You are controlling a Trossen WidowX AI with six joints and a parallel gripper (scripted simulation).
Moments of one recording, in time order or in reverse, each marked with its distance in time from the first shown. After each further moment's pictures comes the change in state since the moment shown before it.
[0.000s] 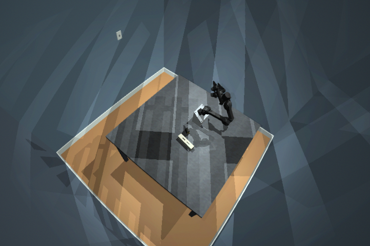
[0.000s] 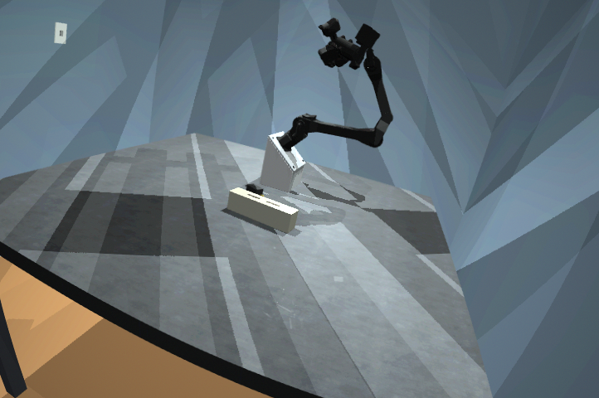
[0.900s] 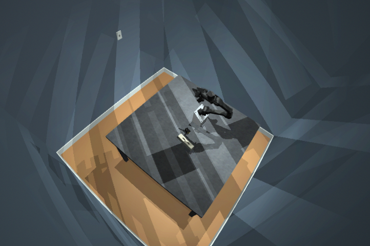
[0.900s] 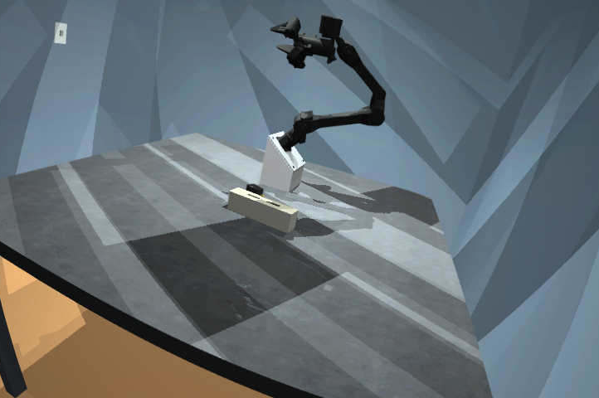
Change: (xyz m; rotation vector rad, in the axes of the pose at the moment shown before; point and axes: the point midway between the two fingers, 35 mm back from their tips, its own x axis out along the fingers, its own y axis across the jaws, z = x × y) arm 0.004 -0.109 0.153 -0.074 -0.521 -0.307
